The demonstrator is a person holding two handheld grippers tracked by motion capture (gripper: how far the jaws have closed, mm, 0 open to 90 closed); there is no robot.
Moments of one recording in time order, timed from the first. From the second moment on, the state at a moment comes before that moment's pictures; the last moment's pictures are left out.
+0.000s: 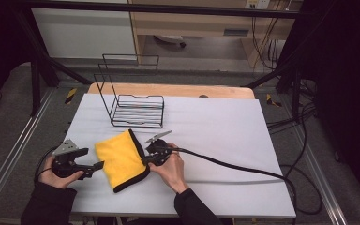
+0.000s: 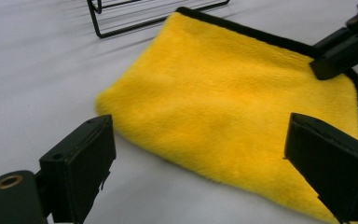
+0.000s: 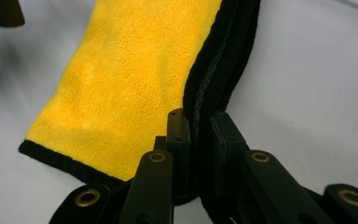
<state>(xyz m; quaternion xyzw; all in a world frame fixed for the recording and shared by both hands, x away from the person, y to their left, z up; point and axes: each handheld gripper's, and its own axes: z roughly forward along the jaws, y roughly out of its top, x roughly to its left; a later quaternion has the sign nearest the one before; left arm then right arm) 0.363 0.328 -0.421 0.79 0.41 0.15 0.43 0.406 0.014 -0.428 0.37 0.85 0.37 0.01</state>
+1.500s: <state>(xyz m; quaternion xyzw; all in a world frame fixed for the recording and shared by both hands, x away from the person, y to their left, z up) 0.365 0.323 -0.426 0.80 0.41 0.15 0.42 0.479 0.038 -0.442 0.38 0.84 0.38 0.01</state>
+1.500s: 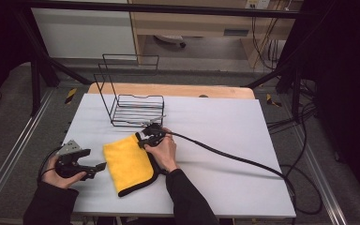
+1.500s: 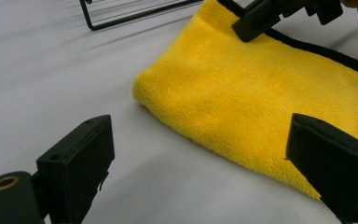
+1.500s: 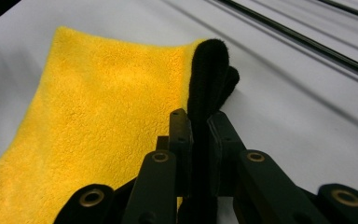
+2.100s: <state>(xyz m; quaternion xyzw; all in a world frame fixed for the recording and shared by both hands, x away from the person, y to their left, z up) 0.382 0.301 -0.424 0.81 0.41 0.14 0.40 0.444 -0.019 -0.441 0.42 0.80 0.41 0.07</state>
